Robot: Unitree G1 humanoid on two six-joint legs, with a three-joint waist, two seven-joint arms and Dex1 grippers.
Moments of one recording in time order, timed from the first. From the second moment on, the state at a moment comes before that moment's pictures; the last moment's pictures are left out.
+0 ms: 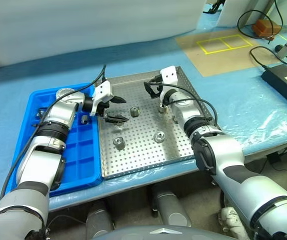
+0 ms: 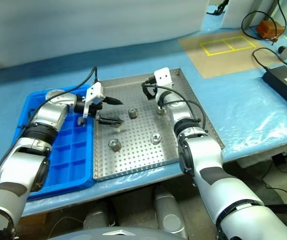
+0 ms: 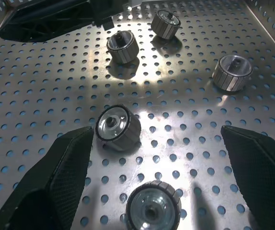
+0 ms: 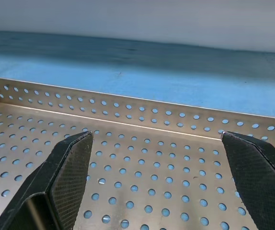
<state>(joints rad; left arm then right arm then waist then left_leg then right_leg) -0.91 0.51 -0.15 0.76 -0.08 -0.02 -1.38 -1.16 -0.09 -0.14 1.33 -0.06 -0.26 0.29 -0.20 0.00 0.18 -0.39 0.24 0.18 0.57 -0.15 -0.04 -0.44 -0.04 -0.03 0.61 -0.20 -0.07</state>
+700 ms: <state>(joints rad) -0.92 0.52 -0.25 0.81 0.09 -0.13 -1.30 -1.16 -0.06 -0.19 1.33 0.01 -0.25 0.42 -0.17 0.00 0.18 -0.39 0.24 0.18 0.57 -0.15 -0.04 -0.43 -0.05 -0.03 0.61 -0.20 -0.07</state>
